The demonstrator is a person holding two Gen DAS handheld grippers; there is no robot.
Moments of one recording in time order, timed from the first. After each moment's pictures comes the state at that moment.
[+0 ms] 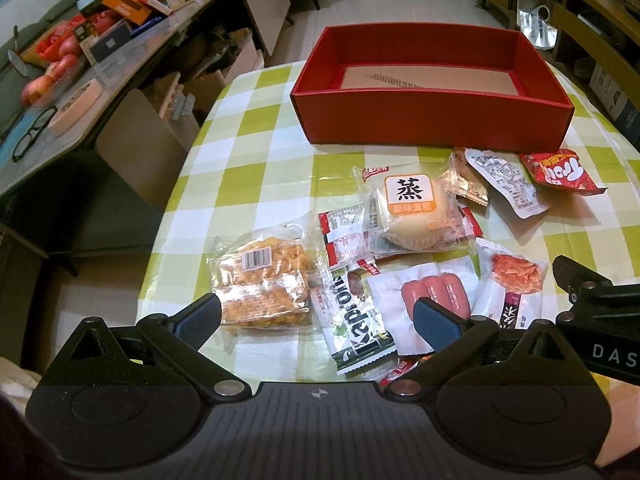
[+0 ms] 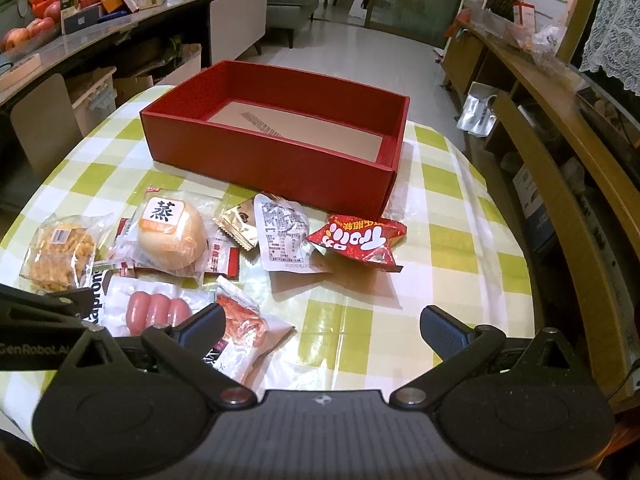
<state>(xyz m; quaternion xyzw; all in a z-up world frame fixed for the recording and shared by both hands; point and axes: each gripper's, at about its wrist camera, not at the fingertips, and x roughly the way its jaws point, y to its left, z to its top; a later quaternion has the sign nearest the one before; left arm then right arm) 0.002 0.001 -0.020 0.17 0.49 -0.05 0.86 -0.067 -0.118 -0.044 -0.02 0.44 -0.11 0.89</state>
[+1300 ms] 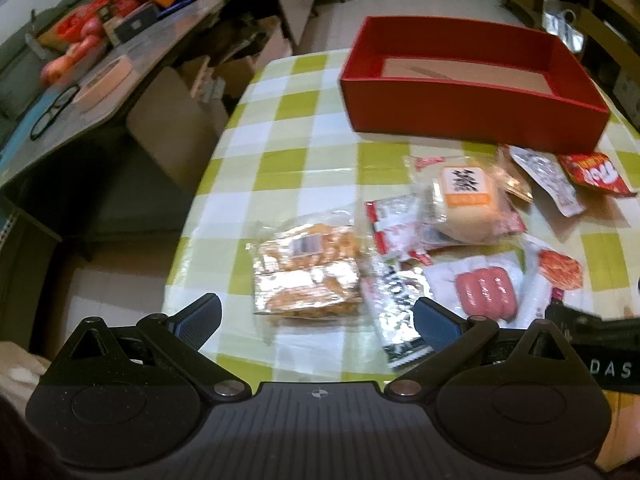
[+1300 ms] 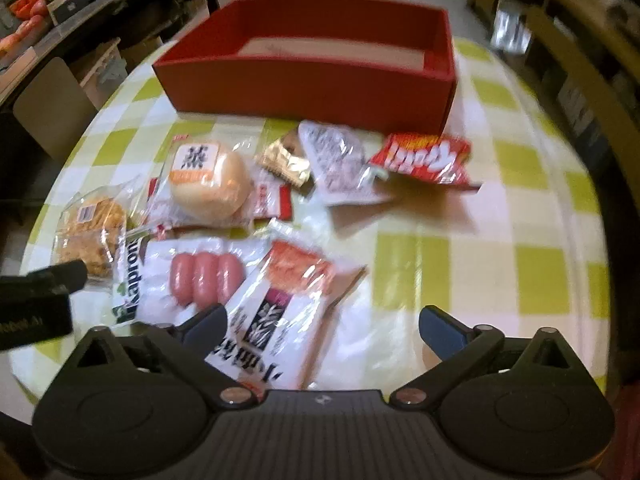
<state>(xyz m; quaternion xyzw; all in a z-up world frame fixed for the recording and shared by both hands) 0.011 0.036 -0.020 0.16 0.49 -0.02 0.85 -0.050 -0.107 -0.078 0.09 0.53 -0.07 0.84</state>
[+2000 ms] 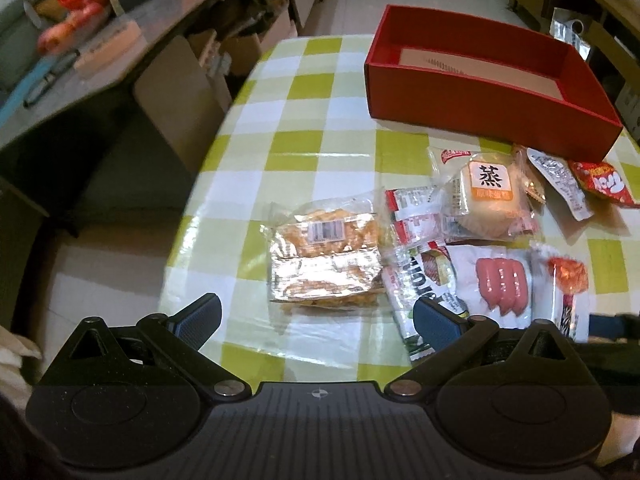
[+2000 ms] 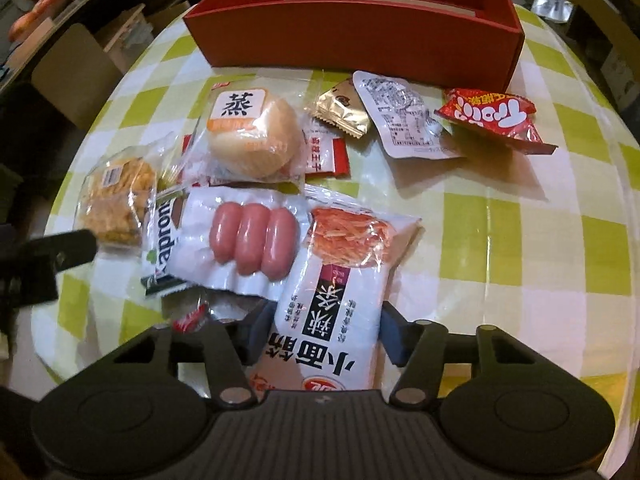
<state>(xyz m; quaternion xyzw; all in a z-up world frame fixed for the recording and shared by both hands) 0.024 0.064 -0.024 0.12 0.52 -0.03 0.84 -0.043 -0.092 -0.099 0.10 0.57 -0.02 0.82</state>
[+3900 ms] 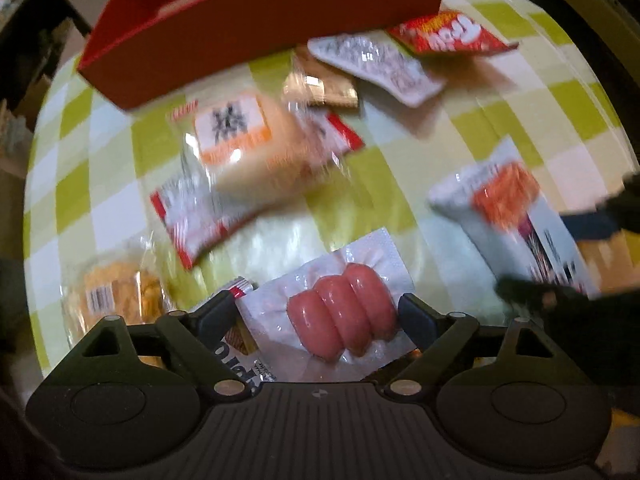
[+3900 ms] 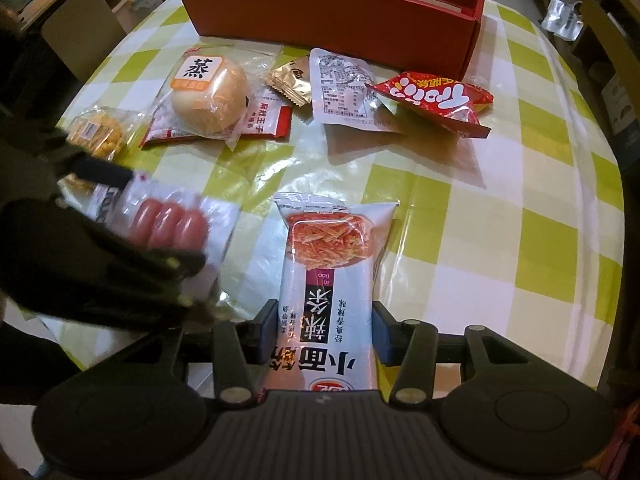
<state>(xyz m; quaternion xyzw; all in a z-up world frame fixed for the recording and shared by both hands) 0.022 -0.039 -0.088 0.27 0.58 -0.24 0.73 -0.069 -0.130 -0.100 0.03 0.59 0.01 0.81</state>
